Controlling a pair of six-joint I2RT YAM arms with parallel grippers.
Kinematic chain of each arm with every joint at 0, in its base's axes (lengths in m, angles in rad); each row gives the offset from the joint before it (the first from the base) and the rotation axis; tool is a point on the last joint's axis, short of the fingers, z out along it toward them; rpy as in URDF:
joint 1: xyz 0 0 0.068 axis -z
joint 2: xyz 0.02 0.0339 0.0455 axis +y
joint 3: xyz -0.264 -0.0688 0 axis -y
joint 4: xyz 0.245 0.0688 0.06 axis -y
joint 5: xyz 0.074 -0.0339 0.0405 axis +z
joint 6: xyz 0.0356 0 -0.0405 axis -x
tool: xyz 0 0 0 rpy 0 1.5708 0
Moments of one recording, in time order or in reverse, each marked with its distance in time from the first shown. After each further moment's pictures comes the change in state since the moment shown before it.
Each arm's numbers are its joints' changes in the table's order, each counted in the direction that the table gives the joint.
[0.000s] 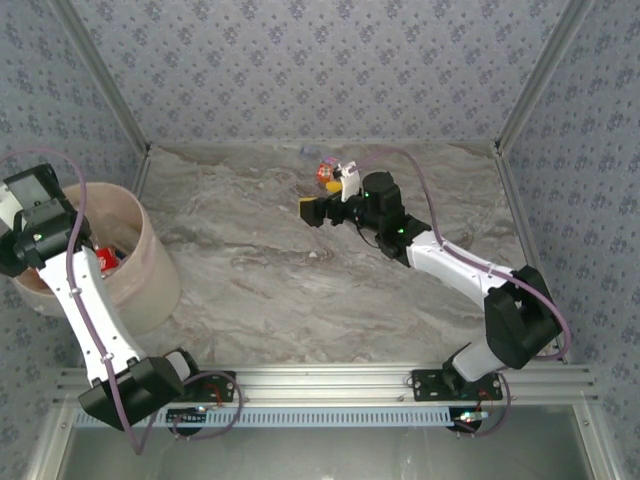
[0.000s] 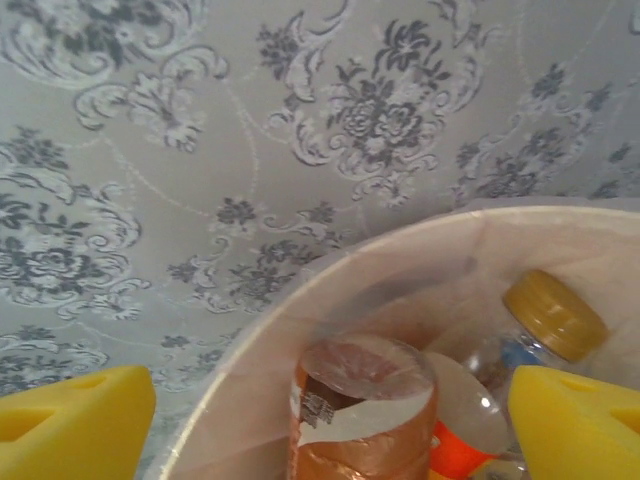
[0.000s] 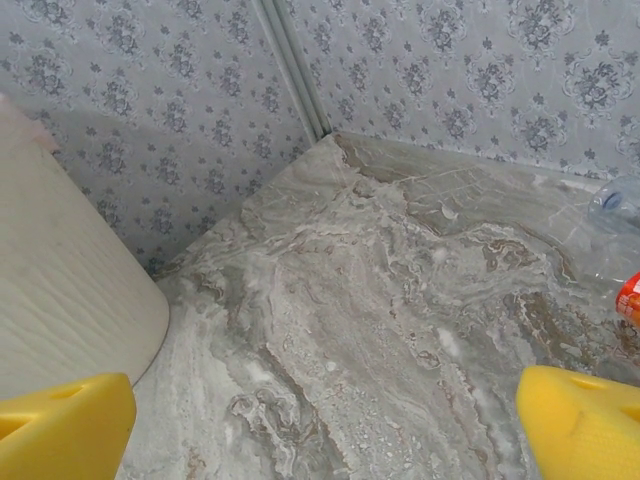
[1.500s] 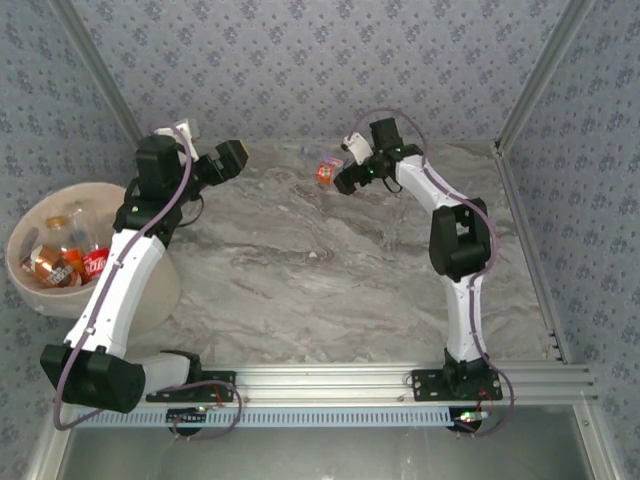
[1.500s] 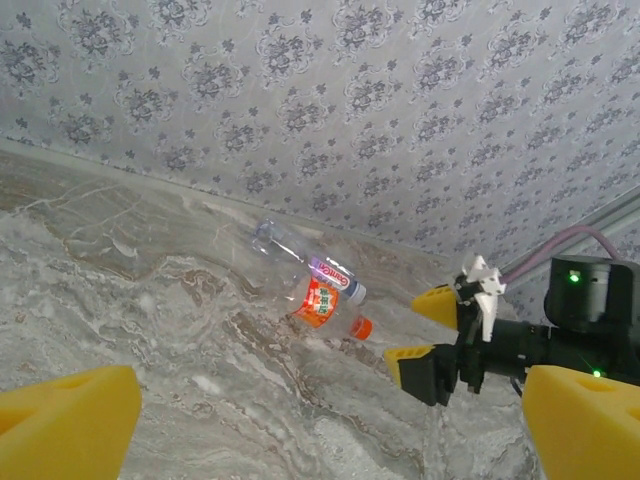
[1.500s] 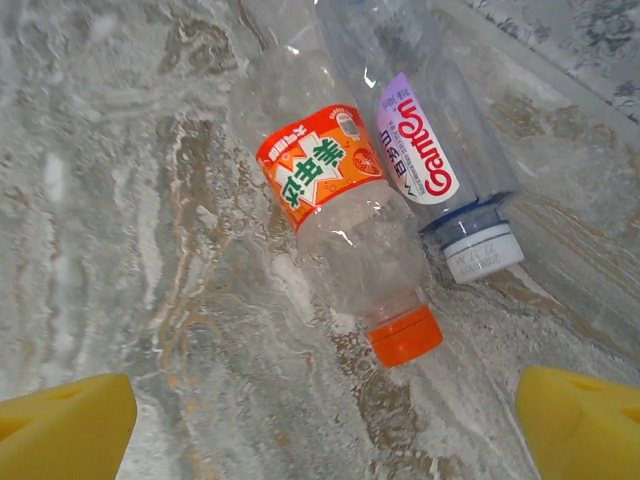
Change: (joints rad) left arm 0.733 0.090 -0.167 0.592 -0.851 0.282; right arm 0.316 0.741 0.925 -0.833 0.029 0.659
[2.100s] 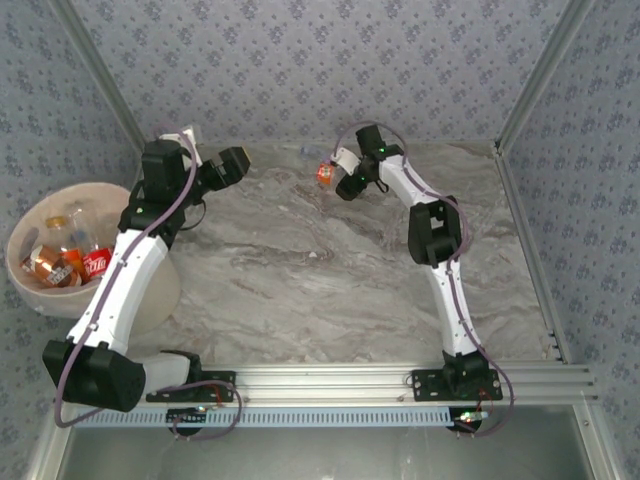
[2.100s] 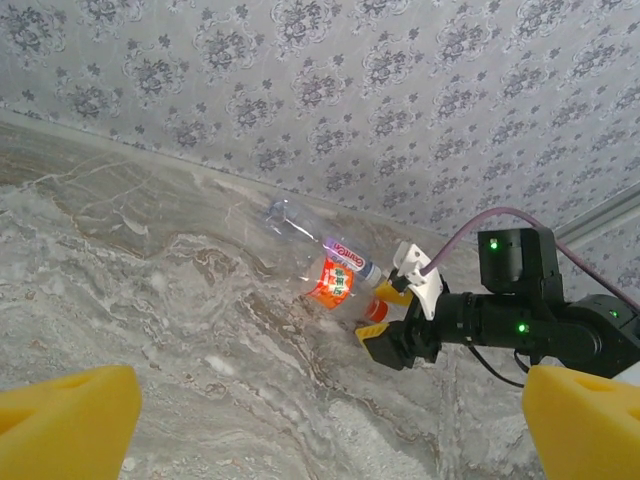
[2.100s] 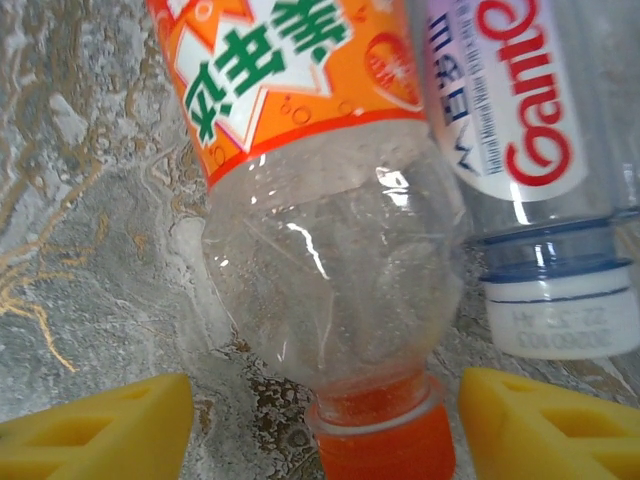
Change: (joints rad) left arm 0.000 0.009 -0.040 0.005 0.000 -0.011; right arm -0.011 0.322 0.349 -0.178 -0.080 0.251
